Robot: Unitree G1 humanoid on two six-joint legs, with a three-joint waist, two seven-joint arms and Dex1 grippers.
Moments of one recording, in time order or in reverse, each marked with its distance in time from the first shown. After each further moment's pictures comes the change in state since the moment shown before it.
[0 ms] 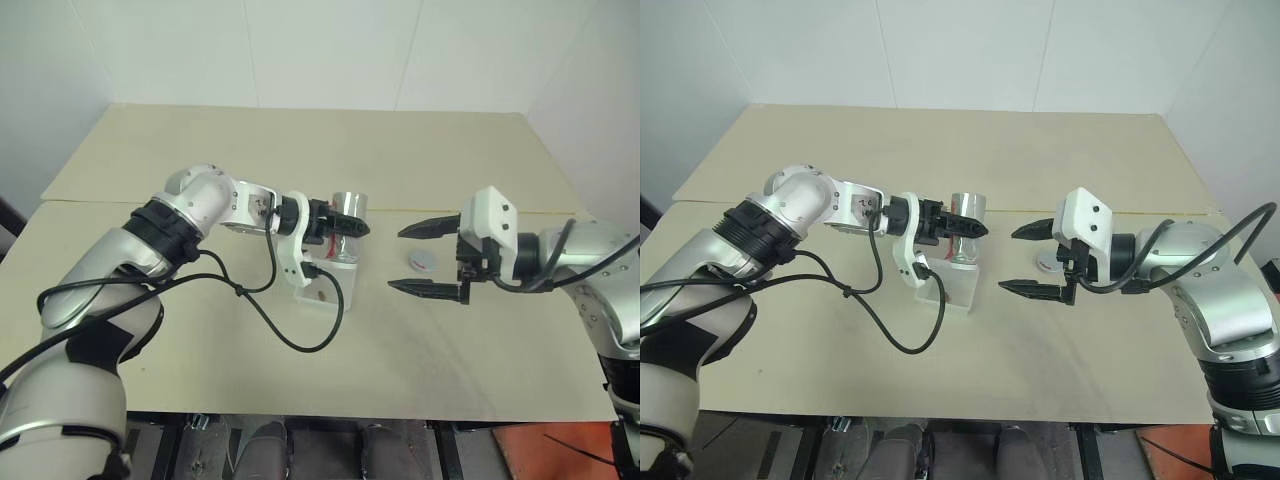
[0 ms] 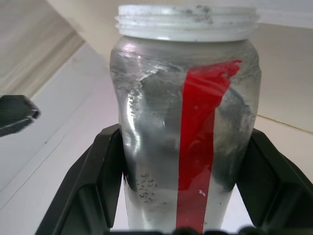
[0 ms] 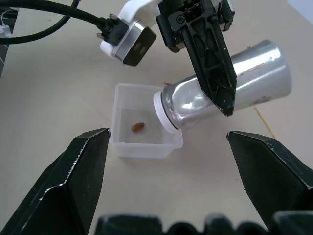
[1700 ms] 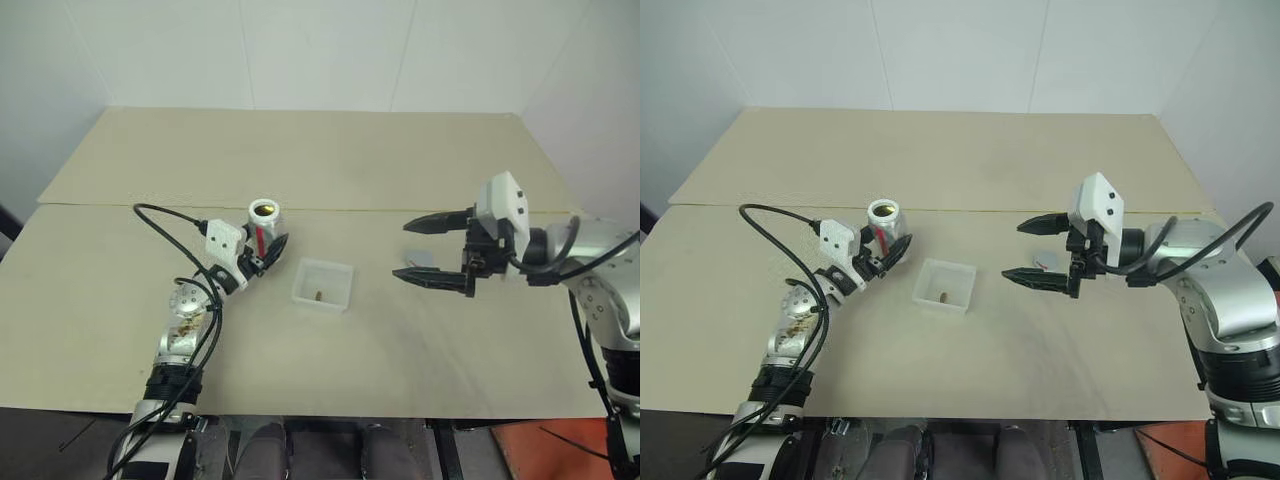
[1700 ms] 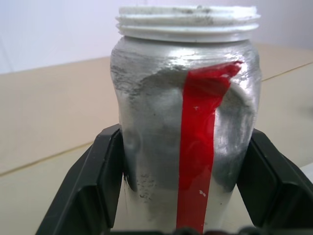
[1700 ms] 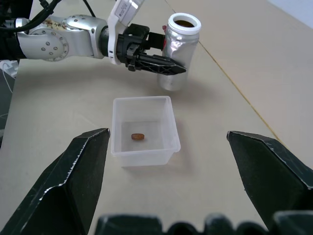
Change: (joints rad) left arm 0.895 -0.360 0.866 -0.250 -1.628 0.874 -0.706; right arm -0.003 0.020 -0.049 0.081 0.080 0.044 0.020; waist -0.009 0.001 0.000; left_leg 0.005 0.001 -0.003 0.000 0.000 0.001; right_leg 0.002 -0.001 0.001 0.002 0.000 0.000
